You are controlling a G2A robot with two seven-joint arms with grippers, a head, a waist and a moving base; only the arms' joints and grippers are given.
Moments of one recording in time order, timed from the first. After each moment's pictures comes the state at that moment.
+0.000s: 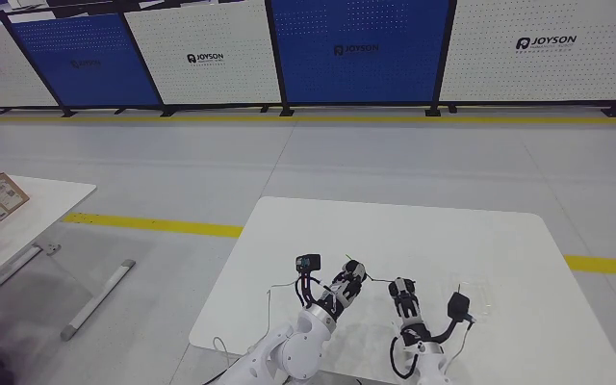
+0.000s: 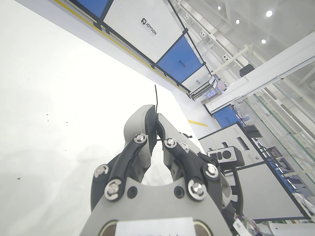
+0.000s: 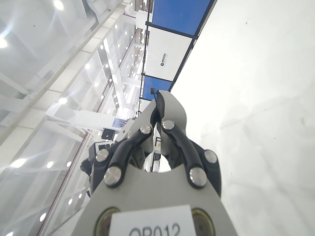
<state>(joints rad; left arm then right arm) 1.45 -1.27 -0.96 -1.63 0.39 0.05 0.13 -1.60 -1.43 1.08 -1.62 -0.18 -0.02 -0.20</state>
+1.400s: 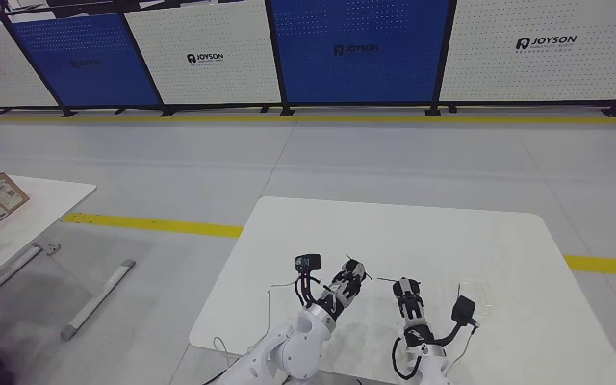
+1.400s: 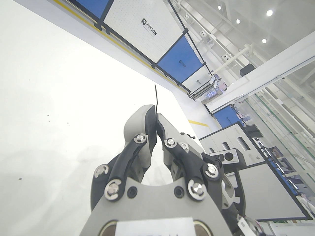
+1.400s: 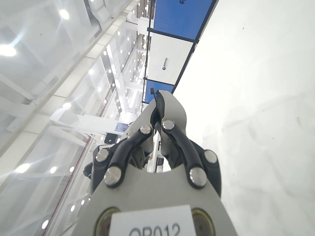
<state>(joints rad) 1.45 -1.27 -0.96 -1.63 0.41 0.06 0.14 -1.63 -1.44 1.10 -1.62 -0.16 -0.06 -0.24</state>
